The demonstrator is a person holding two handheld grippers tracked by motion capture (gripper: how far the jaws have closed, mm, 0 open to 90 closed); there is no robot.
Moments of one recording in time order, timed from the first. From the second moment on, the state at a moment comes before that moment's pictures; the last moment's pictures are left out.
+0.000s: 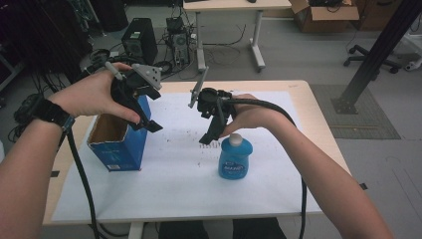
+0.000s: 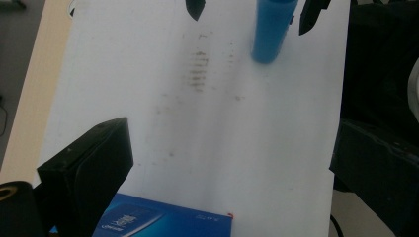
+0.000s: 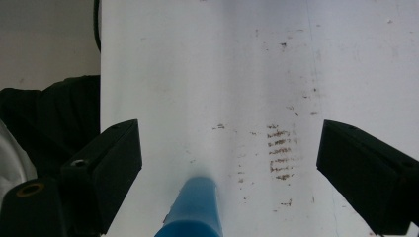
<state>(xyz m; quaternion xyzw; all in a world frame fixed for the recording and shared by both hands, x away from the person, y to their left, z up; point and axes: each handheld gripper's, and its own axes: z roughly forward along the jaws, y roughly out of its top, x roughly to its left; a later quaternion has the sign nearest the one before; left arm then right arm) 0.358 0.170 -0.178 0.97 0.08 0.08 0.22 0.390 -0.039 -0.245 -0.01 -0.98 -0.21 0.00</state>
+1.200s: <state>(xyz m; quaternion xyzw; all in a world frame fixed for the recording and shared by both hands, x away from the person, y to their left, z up) 0.357 0.165 -0.173 0.97 0.09 0.08 0.22 0.384 -0.117 -0.208 -0.03 -0.94 -0.35 -0.02</state>
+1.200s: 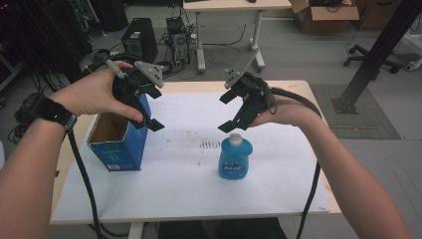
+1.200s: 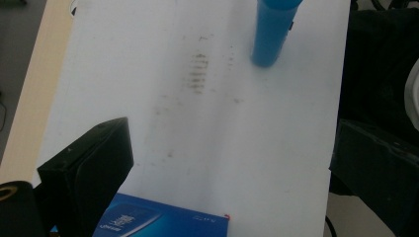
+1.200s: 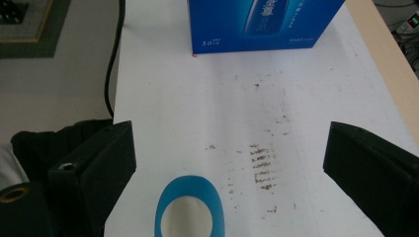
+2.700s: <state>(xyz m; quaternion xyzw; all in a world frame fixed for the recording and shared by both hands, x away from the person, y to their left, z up) 0.357 0.150 -0.184 0.97 0.09 0.06 0.21 0.360 -0.215 -0.308 -0.08 -0.87 -0.48 0.00</state>
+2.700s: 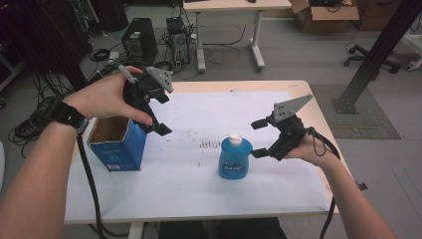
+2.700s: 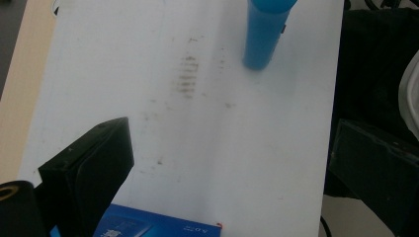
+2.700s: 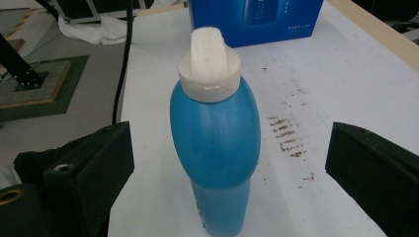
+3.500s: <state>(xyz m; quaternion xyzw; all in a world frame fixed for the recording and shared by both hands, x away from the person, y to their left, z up) 0.357 0.148 -0.188 0.97 0.09 0.06 0.21 0.358 -0.198 -0.361 -0.09 -0.86 -0.50 0.02</state>
